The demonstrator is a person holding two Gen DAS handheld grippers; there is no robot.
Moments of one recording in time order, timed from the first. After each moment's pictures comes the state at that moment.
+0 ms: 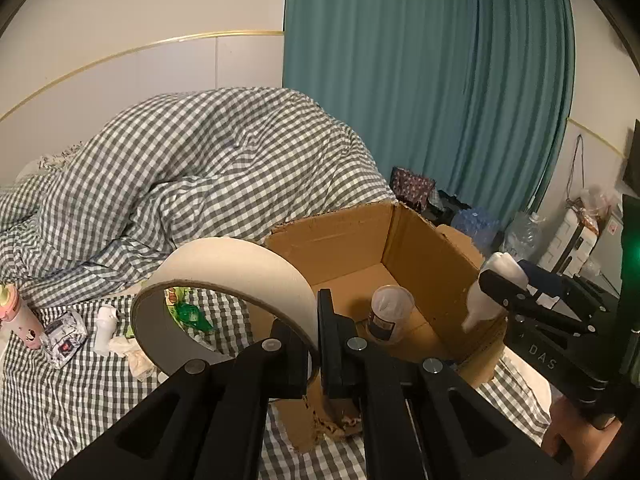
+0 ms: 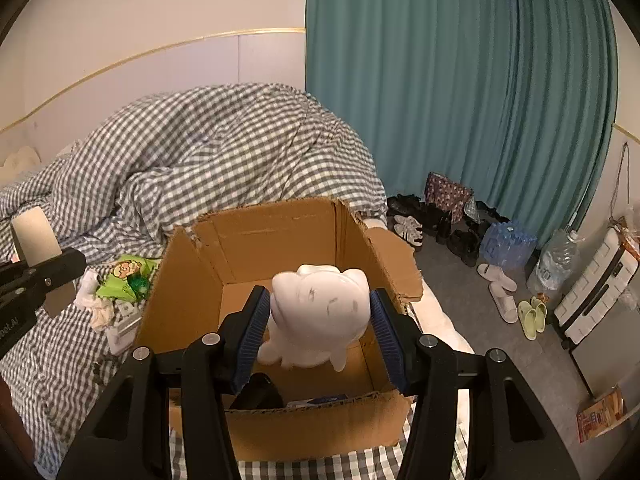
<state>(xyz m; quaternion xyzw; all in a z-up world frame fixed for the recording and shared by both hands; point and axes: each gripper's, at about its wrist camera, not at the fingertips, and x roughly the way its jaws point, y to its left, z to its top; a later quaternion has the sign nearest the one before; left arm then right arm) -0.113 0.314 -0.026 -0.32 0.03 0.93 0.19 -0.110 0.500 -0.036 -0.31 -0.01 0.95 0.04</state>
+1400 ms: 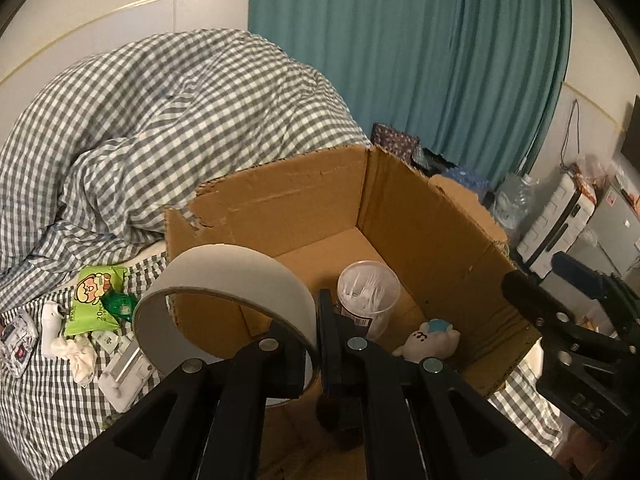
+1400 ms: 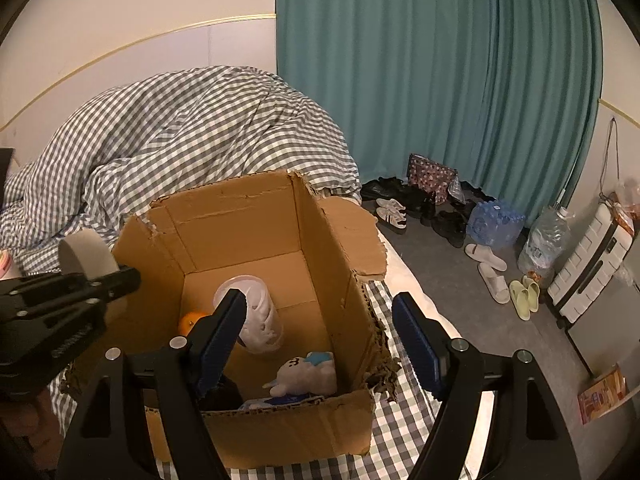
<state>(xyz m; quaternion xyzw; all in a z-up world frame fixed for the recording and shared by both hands) -0.163 0.392 -0.092 -0.39 0.06 0.89 0.23 -0.118 0.538 -0.067 -0.32 0.01 0.94 0.07</state>
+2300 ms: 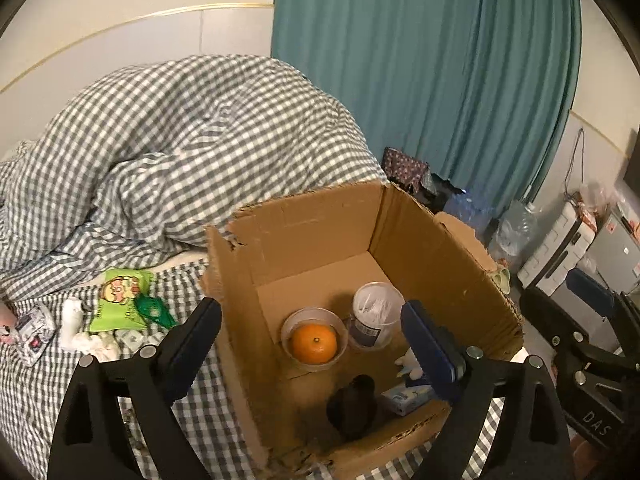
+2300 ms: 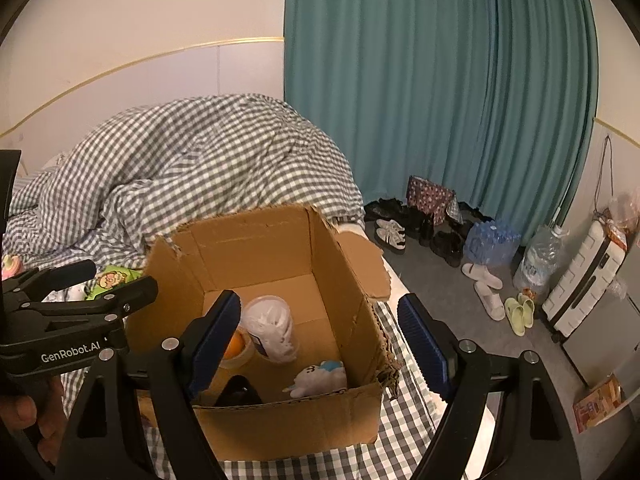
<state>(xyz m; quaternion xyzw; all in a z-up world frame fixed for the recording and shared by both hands) -0.147 0.346 -0.046 -0.36 0.03 0.91 0.20 -0.090 0.512 -0.021 -0.29 0.00 0.96 0.07</state>
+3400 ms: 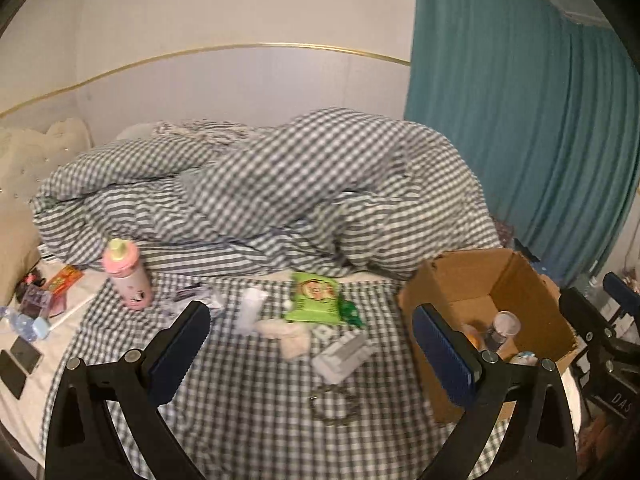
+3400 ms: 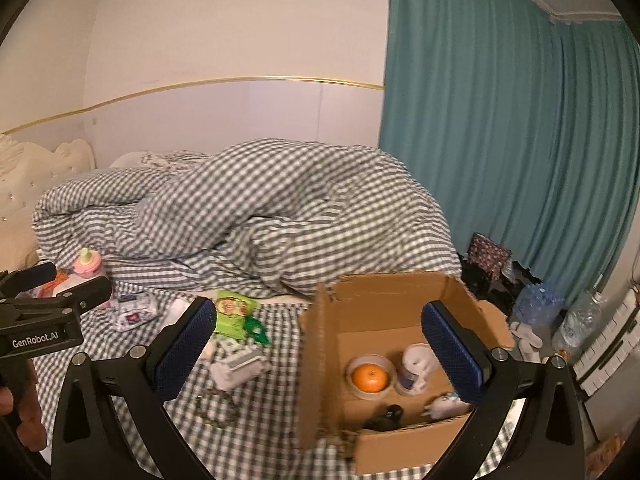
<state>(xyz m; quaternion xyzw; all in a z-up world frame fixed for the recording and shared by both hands) -0.090 0.085 0.015 -0.30 -0.03 0.95 0.02 -0.055 0.302 0.039 -0.23 -0.06 0.97 -0.05</state>
